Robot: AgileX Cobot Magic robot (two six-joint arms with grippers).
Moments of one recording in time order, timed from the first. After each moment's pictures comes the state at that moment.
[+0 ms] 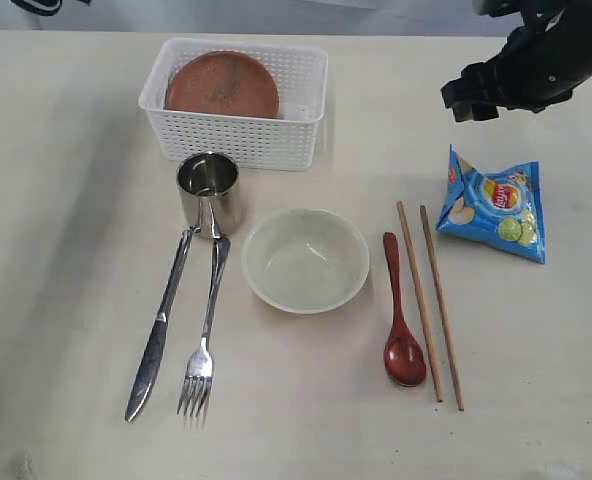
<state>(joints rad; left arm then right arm) -0.06 1.97 -1.56 0.77 0.58 -0.46 0.15 1.76 -1.13 0.16 0.47 -0.33</state>
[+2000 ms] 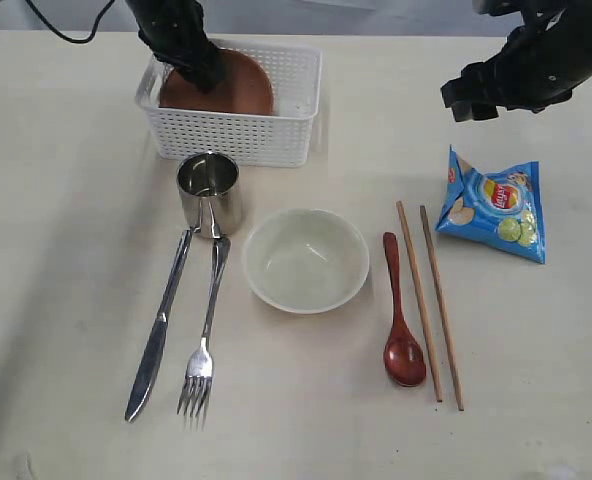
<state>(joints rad) -0.17 2.44 -2.20 -0.07 1.02 0.54 0.15 1.76 -1.13 0.17 0.48 -0.33</state>
